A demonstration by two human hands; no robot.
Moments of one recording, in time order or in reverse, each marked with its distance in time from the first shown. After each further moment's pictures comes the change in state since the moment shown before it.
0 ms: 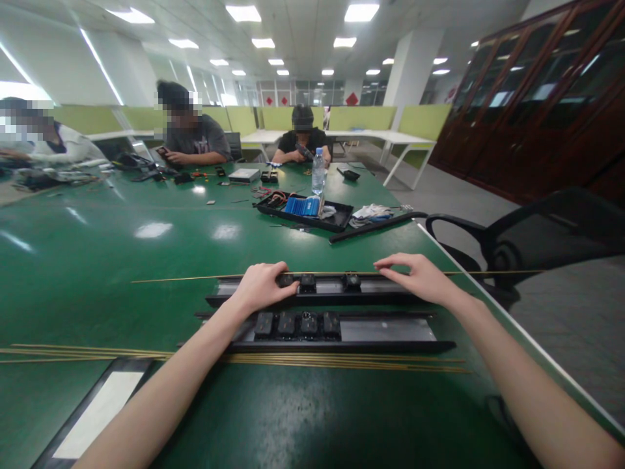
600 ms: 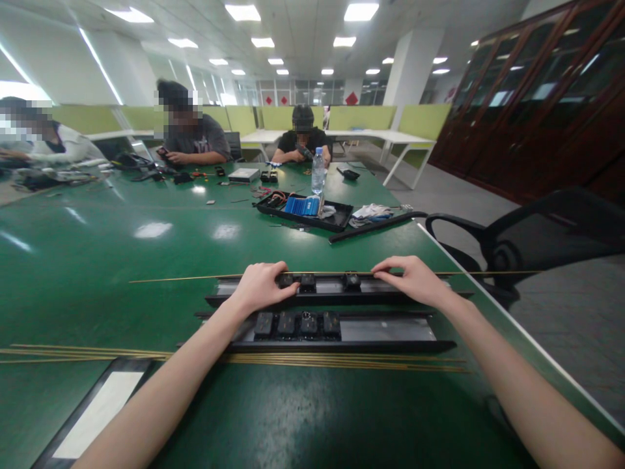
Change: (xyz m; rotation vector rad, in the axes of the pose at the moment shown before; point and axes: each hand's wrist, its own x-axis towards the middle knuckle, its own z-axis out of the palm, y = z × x) left_hand 0.000 0.000 -0.001 0.019 0.008 0.011; right_hand 0.002 -0.001 0.012 0.008 0.003 -0.009
